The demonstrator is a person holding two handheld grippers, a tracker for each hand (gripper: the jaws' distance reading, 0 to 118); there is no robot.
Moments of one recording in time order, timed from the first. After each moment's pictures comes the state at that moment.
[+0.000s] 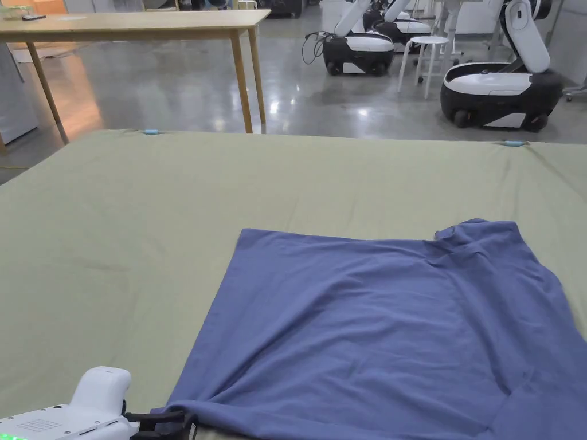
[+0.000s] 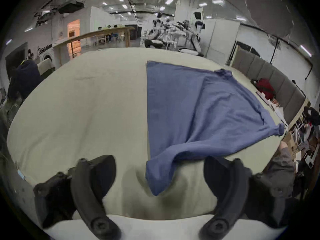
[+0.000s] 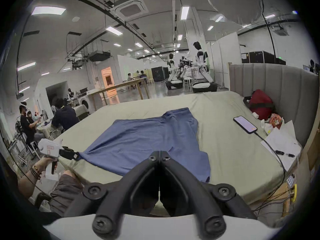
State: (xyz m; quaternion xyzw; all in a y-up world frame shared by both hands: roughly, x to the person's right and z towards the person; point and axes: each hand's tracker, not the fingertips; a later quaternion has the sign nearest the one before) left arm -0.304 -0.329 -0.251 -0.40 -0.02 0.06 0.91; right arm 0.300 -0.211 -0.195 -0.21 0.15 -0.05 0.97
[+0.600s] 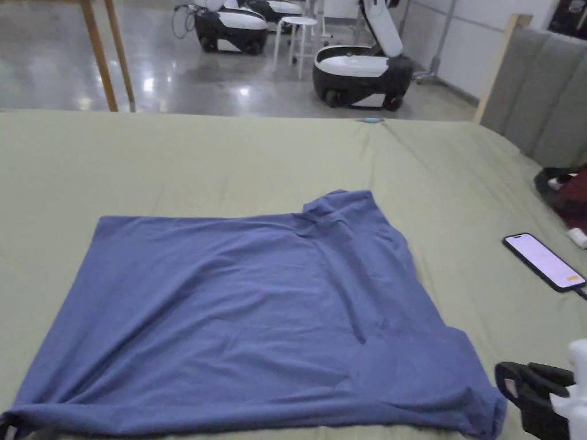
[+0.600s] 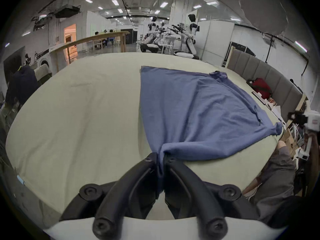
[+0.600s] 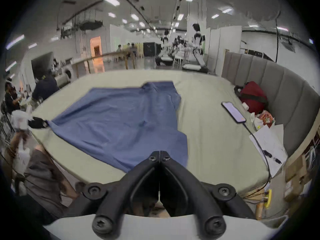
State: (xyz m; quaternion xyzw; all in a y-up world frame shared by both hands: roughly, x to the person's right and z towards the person) left arm -0.289 -0.313 -0.247 -0.37 -0.04 0.06 0.93; right arm 0.303 -0.252 -0.265 -0.34 0.09 0.07 0.93
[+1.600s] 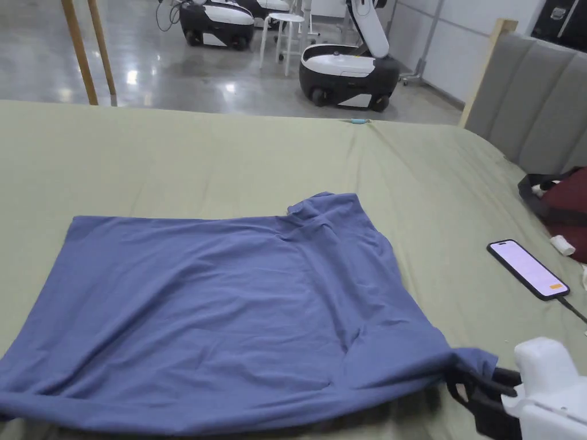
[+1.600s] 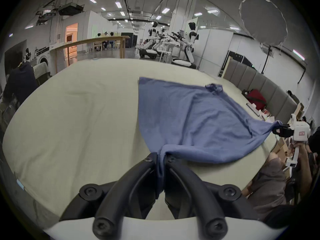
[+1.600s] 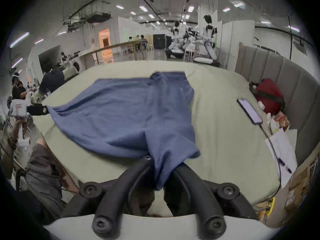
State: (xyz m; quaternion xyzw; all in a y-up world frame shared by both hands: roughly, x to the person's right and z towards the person) left arm -0.289 -0.268 -0.263 -0.34 -0.06 0.09 0.94; right arm 0.311 -0.259 -0.301 -0.34 0.15 0.05 0.93
